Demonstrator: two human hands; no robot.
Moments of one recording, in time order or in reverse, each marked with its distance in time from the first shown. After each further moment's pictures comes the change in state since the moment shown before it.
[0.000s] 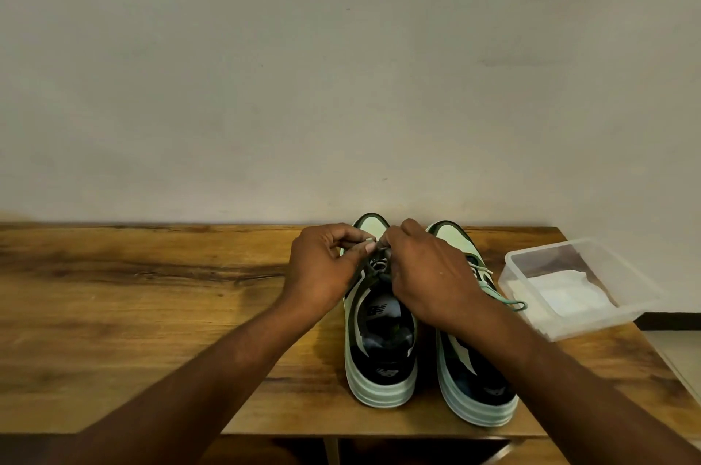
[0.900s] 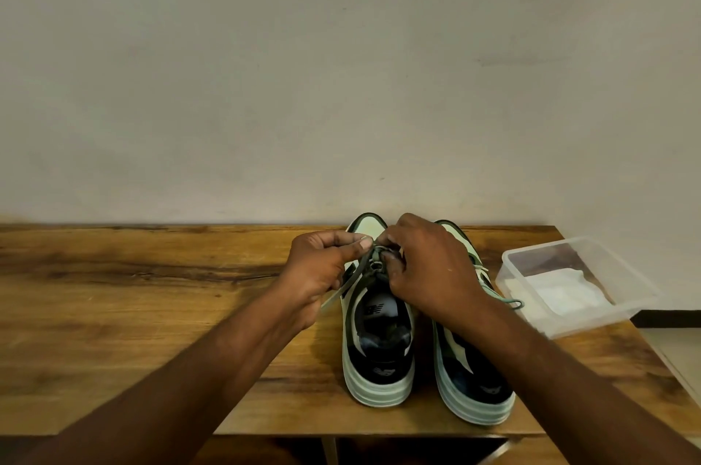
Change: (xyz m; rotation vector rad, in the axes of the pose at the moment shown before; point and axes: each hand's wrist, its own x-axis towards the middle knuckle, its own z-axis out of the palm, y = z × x) left_hand 0.003 0.006 -0.003 -0.393 -0.054 -0.488; right_hand 0.002 0.006 -0.001 0.135 0.162 -0.040
